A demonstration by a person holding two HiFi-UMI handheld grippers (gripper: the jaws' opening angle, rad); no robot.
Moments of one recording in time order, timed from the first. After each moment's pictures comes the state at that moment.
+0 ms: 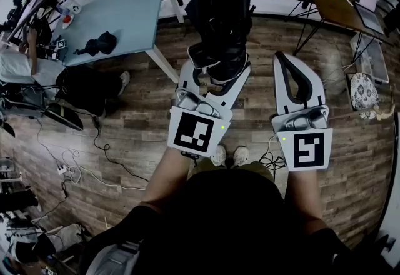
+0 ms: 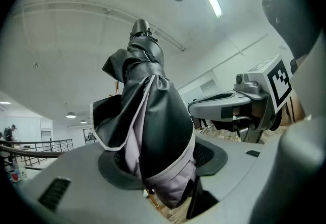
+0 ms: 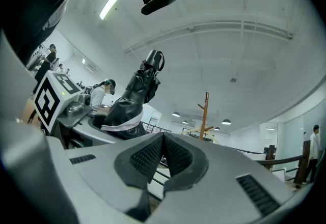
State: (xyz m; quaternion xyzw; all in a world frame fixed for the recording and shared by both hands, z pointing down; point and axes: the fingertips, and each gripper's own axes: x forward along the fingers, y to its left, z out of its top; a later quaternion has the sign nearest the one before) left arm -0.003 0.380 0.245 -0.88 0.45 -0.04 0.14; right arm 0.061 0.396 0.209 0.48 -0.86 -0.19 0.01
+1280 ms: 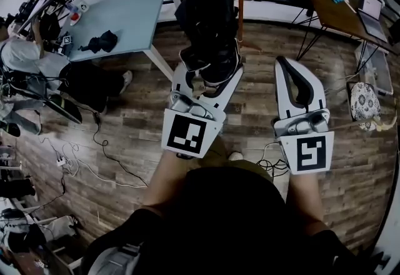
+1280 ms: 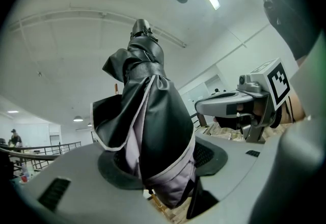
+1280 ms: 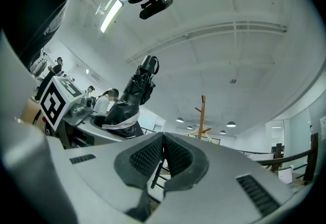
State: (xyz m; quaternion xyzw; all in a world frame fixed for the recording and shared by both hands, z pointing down) left arm 0.052 0.388 0.247 -0.86 0.49 -0.05 0.15; right arm 0.137 0.404 0.212 0.45 -0.87 -0.19 -0.03
